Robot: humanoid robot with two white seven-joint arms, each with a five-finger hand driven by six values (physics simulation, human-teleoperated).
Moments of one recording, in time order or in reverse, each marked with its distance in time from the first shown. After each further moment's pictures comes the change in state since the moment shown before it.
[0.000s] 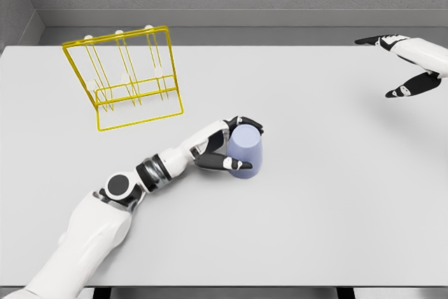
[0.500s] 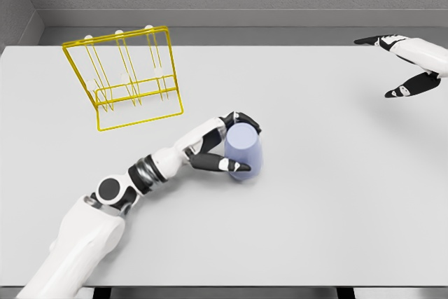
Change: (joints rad) left arm 0.063 0.051 0.032 -0.174 0.040 0.001 -0.002; right arm 0.000 0.003 0.000 0.000 0.000 0.000 0.000
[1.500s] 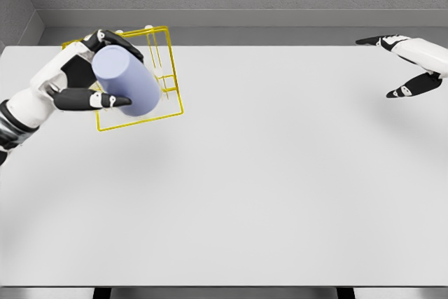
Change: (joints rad) left arm -0.067 0.504 0.121 -0.248 0.444 0.010 0.000; right arm 0.002 -0.006 0.000 0.001 0.000 0.000 -0.002
